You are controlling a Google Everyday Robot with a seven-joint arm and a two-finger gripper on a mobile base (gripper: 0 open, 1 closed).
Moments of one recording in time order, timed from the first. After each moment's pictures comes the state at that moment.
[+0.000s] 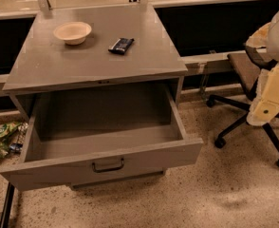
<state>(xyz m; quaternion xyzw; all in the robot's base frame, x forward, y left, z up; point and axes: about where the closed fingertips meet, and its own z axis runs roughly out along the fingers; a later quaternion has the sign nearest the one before) 0.438 -0.215 0.984 -0.60 0.78 -0.04 0.17</state>
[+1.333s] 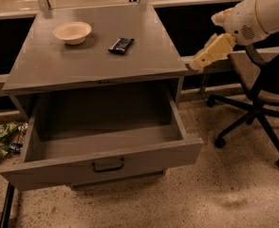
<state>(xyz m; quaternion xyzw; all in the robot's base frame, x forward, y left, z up) 0.618 -0.168 0.966 -0.51 0.75 0.11 0.41</state>
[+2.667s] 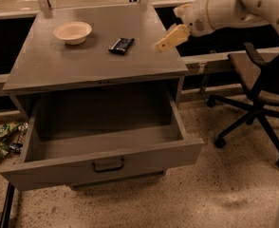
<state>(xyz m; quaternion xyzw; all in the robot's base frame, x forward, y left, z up) 0.716 -0.085 0.954 -0.50 0.70 0.18 0.48</state>
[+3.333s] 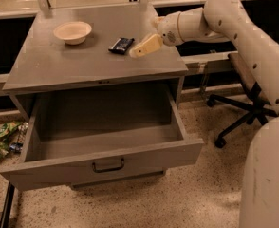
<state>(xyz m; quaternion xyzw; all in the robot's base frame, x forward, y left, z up) 0.763 -0.021 0.909 -0.49 0.68 0.25 0.50</state>
